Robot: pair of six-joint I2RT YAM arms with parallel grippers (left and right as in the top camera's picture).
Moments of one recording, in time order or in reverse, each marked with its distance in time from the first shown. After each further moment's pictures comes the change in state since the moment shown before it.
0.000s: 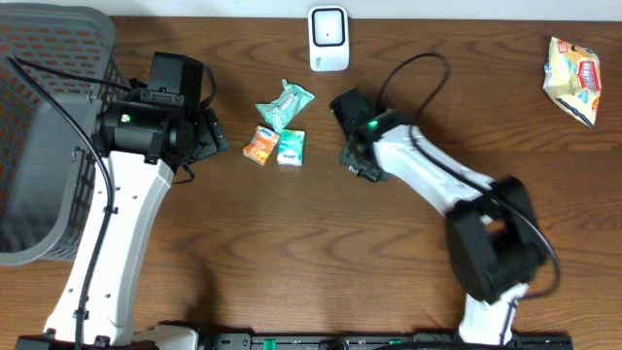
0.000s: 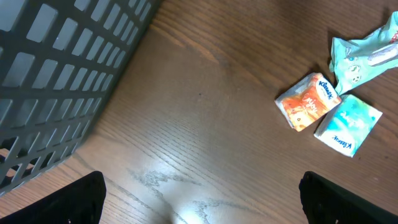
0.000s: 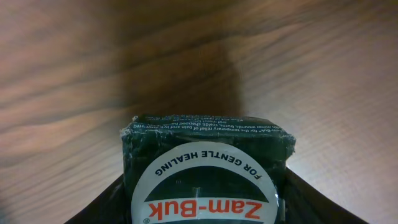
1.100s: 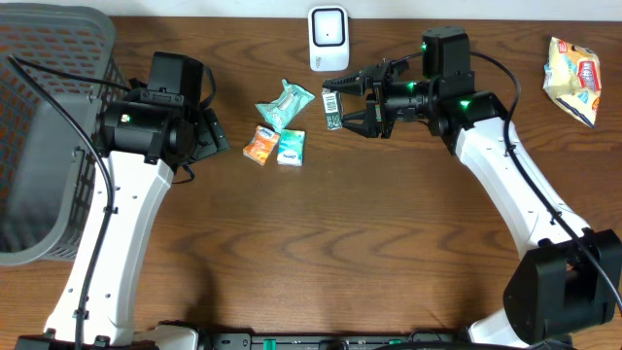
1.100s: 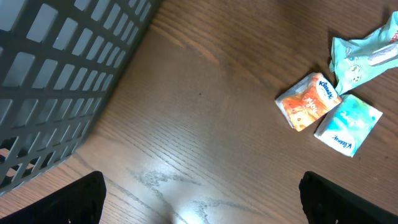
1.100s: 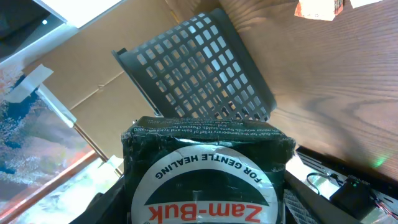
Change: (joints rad) left arm 0.000 0.000 0.000 0.000 0.000 0.000; right arm -0.268 -0.282 0.000 0.426 -1.263 0.552
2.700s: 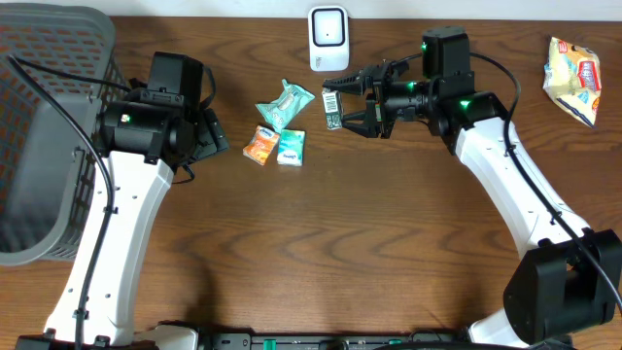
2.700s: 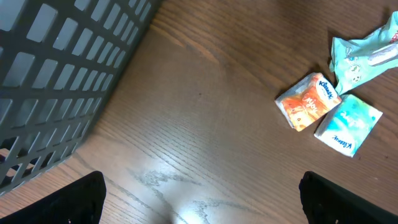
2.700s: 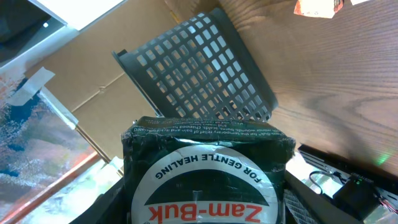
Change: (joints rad) left arm 0.000 0.000 0.000 0.000 0.000 0.000; right arm 0.000 0.000 0.000 0.000 0.000 0.018
